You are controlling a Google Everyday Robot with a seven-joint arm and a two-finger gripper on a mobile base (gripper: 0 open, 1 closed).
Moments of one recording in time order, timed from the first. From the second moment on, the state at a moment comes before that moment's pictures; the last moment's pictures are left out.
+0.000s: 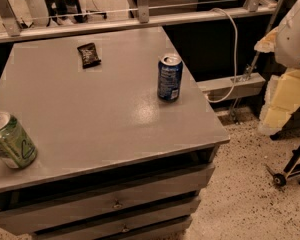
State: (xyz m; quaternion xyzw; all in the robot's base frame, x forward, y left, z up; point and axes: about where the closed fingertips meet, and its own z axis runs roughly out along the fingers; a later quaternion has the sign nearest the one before) arm 0.438 -0.217 0.976 -0.60 0.78 -0.03 0.16
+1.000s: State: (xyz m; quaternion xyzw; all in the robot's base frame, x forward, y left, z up) arm 0.470 -0.181 0.937 -0.56 0.80 0.06 0.21
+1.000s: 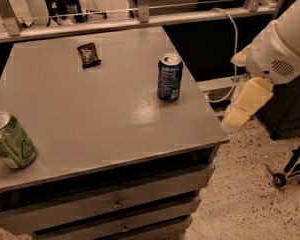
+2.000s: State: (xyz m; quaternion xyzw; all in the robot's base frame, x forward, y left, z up) arm 0.542 -0.107 0.897 -0.49 0.77 0.18 0.36
